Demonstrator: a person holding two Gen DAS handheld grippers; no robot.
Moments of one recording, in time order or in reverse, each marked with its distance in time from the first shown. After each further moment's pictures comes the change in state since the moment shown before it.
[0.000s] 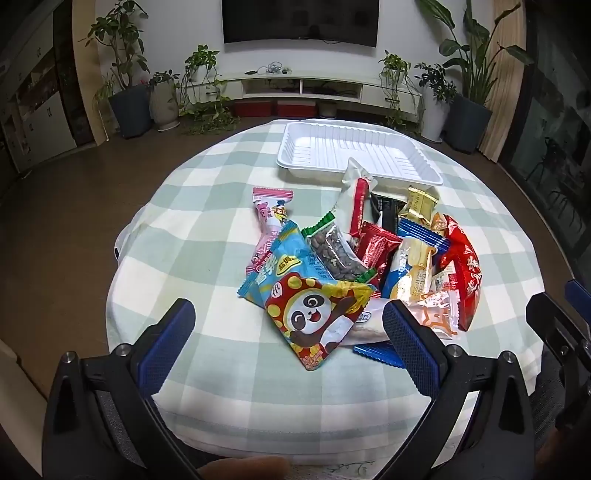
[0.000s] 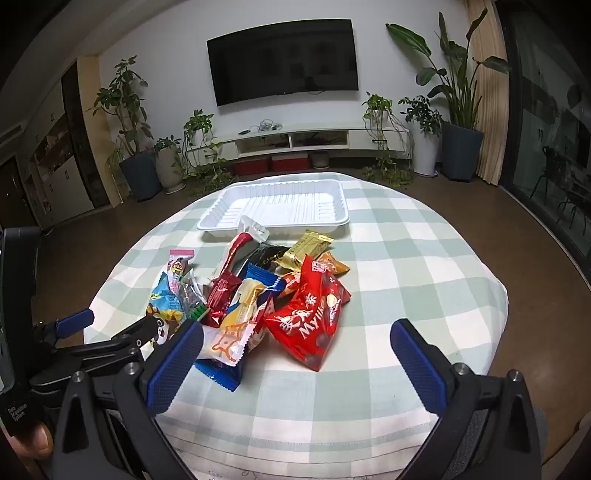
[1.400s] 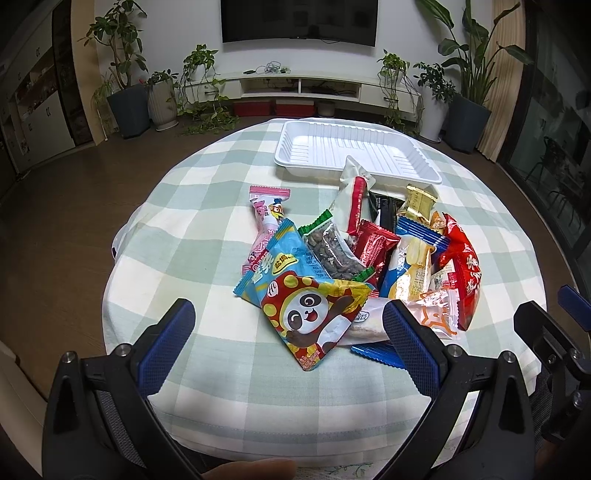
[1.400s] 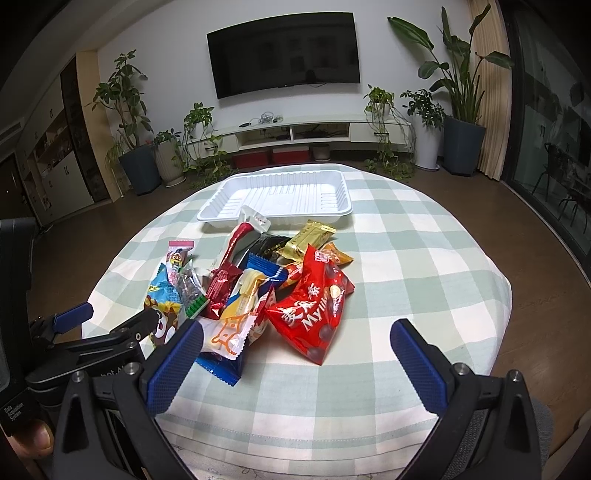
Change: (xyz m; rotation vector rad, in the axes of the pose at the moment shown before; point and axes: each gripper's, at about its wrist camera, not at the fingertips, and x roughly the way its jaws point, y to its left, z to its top) left arm 0.004 -0.004 -0.002 -0.003 0.001 0.004; right arm 0.009 0.000 -0.005 -0.004 0.017 -0.007
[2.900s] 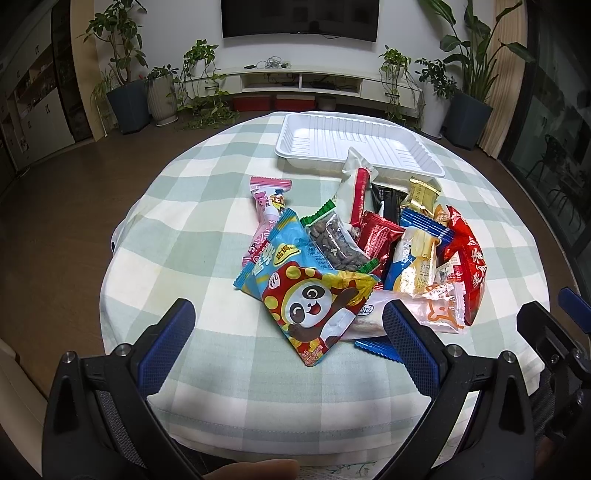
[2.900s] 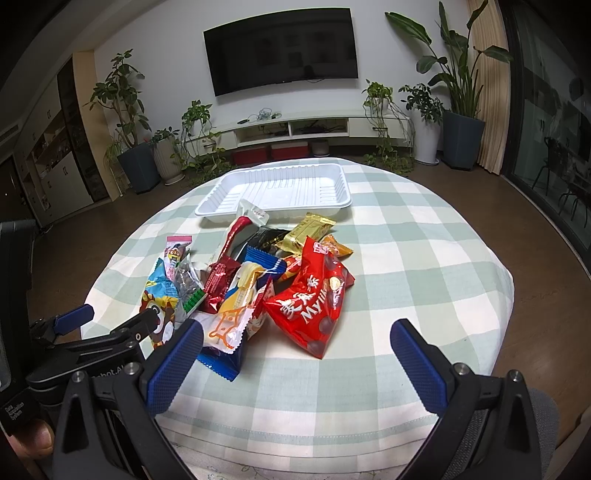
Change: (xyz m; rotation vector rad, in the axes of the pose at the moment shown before) left arm 0.007 0.006 -0.005 -0.003 0.019 -0.010; right arm 0.009 0.003 -0.010 0.005 0.014 0.002
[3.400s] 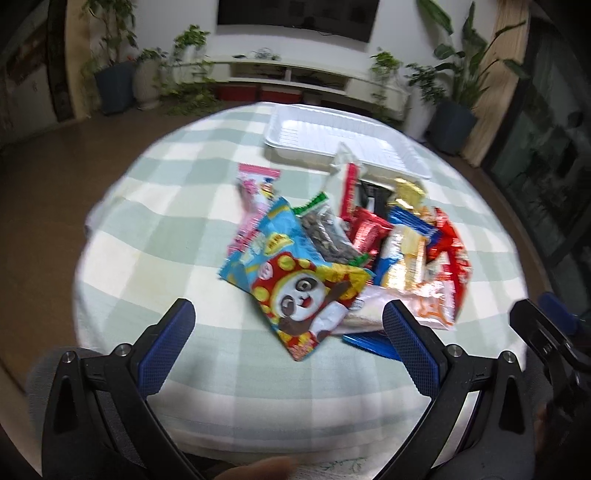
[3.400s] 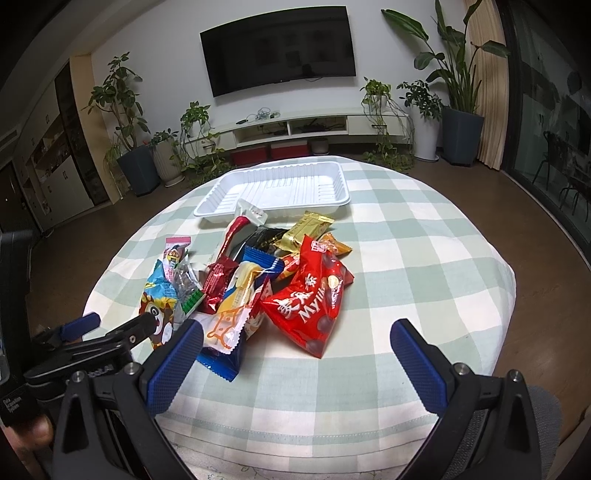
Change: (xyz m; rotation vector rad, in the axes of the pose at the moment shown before) left arm 0.010 0.018 -0.003 -0.053 0.033 -0.166; right arm 0.001 0.001 -0.005 0.016 -0.005 0.005
